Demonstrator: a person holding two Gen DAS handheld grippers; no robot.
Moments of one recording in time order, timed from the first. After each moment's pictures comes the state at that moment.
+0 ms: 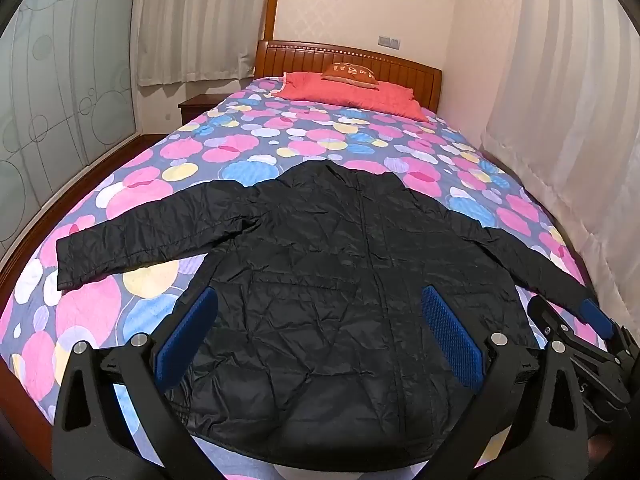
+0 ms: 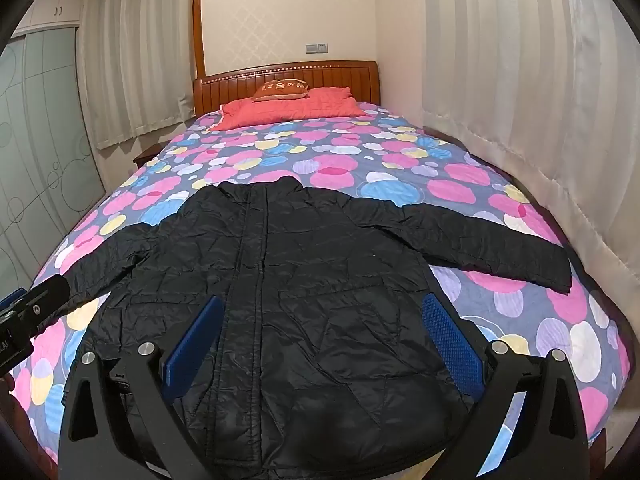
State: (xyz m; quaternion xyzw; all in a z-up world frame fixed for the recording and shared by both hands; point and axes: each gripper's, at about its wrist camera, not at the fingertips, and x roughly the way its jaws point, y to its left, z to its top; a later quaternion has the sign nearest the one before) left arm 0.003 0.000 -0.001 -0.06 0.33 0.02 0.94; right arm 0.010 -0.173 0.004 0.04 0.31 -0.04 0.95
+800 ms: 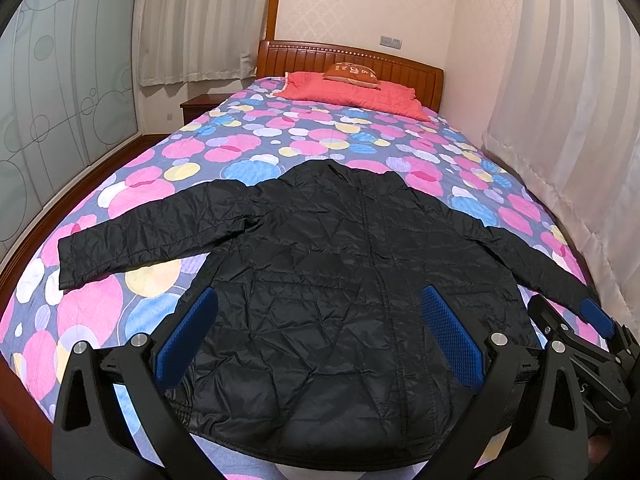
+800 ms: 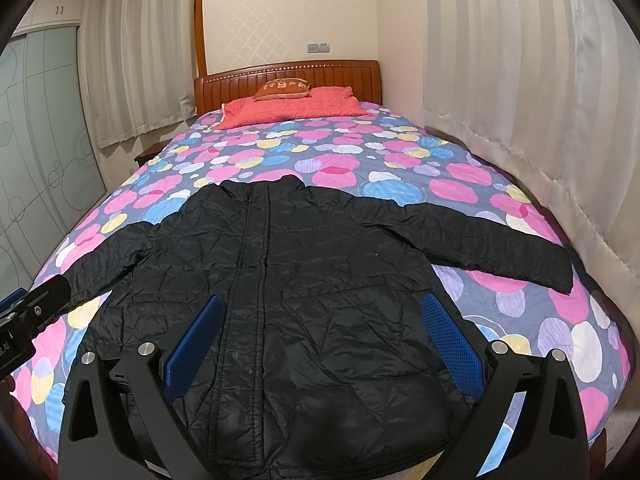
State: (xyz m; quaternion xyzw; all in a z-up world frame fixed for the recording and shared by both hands) left arm 0.000 0.002 0.003 -0.06 0.33 0.02 0.94; right arm 0.011 -0.171 0.001 0.04 0.31 -0.04 0.95
